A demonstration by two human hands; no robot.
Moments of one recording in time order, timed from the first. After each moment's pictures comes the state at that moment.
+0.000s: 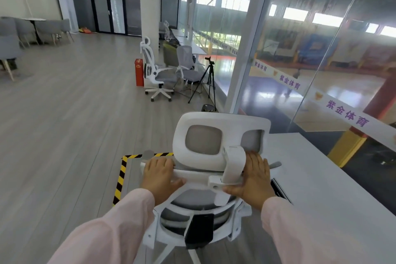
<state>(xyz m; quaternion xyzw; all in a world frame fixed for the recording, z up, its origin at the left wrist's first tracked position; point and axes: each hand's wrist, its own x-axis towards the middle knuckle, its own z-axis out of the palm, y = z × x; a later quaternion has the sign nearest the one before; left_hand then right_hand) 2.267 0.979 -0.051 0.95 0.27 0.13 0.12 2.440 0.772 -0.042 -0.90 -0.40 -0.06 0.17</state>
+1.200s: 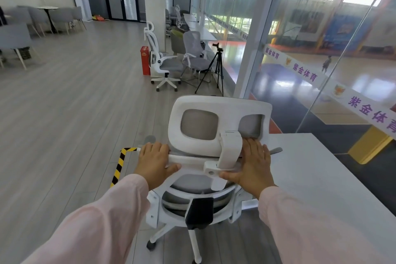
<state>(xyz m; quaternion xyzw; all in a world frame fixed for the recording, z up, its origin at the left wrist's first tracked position) 2.443 0.992 -0.062 0.94 0.29 0.14 0.08 2.619 0.789 -0.042 -0.88 -0.42 -0.08 0.22</state>
